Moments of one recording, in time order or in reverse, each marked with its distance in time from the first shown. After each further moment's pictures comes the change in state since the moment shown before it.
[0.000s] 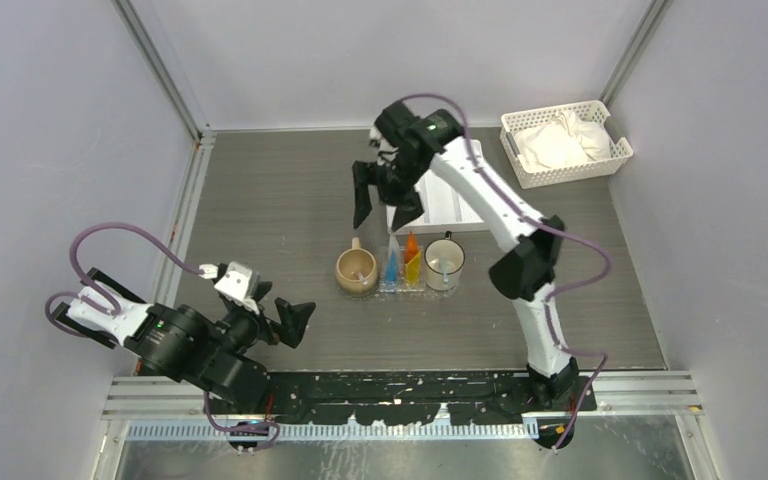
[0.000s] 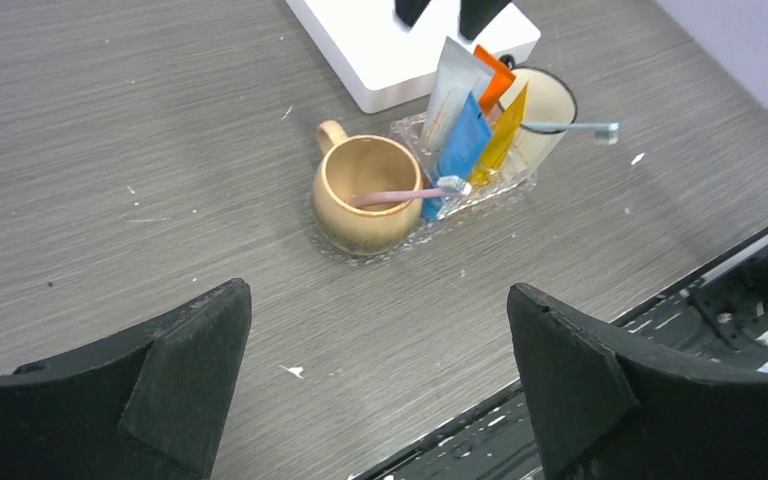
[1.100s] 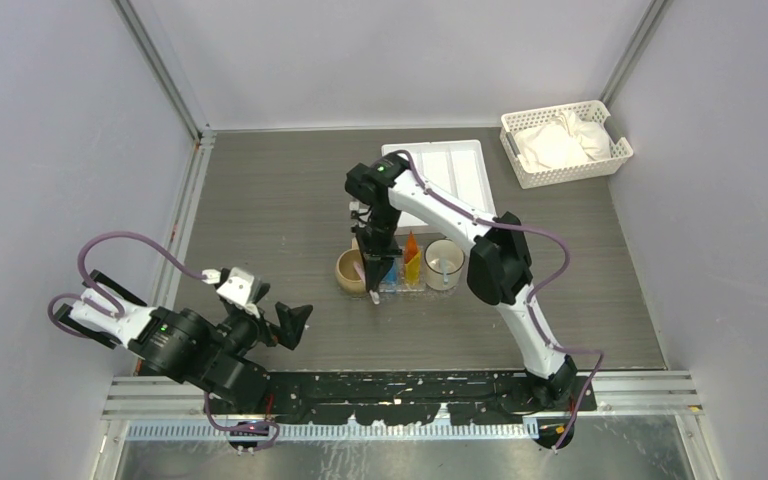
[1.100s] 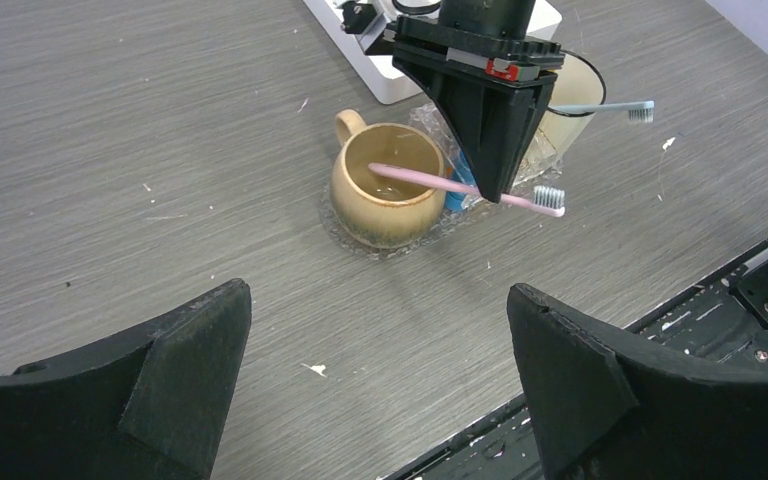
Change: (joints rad) left arm 0.000 -0.057 -0.066 0.007 -0.008 0.015; right arm 0.116 0.012 -0.296 -0.046 -0.059 -0.011
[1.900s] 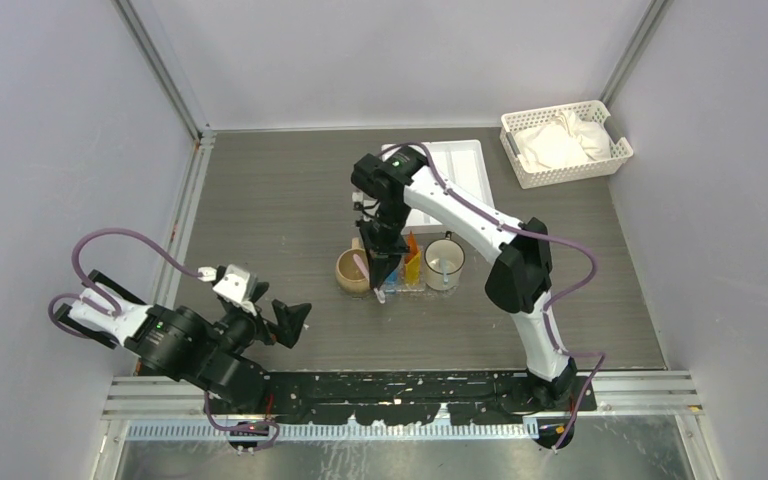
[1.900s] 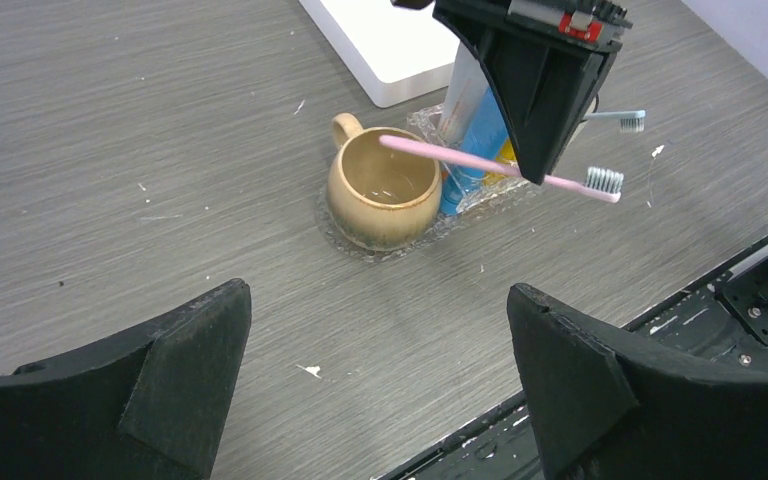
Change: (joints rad) left arm 0.000 -0.013 0.014 -0.002 -0.001 -0.004; right arm 0.000 -0.137 -0.017 0.004 0.009 0.003
